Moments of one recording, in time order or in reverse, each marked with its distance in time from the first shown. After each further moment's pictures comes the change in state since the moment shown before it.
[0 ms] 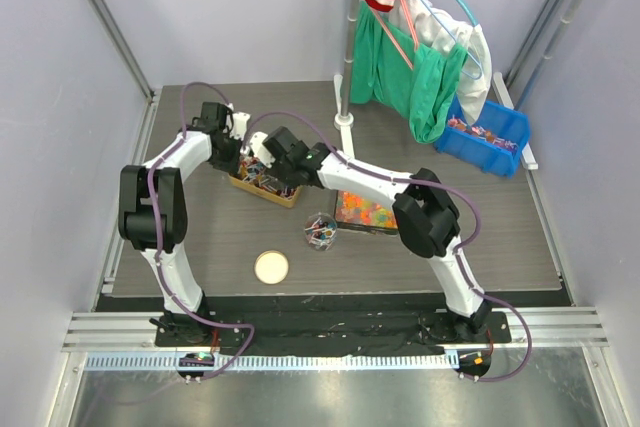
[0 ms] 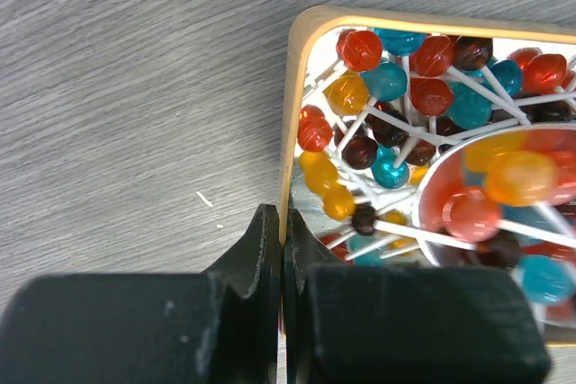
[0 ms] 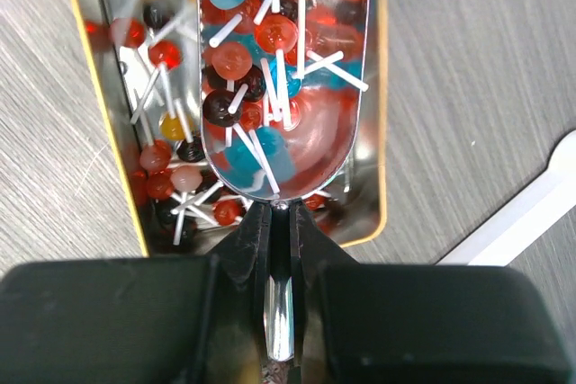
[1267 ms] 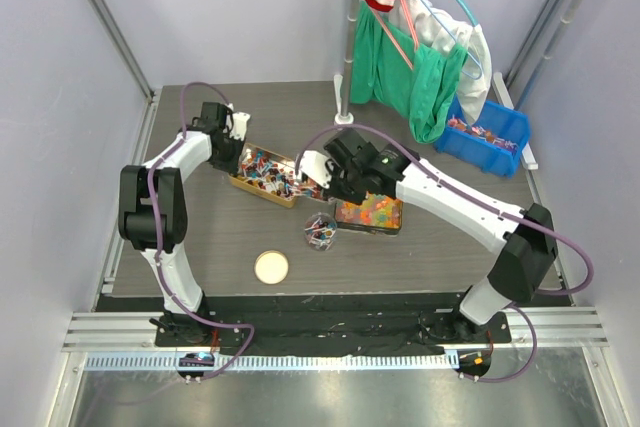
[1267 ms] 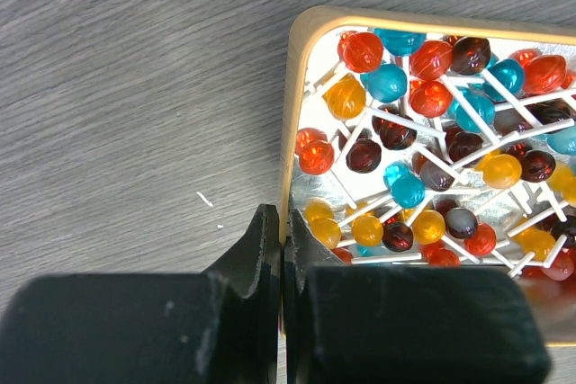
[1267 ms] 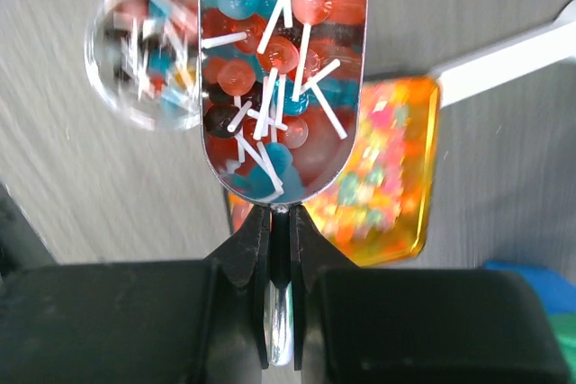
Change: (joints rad) left arm 0.000 0.000 0.000 0.000 -0.001 0.000; right arm -0.061 -0.587 -0.373 -0.340 -0.183 -0.249
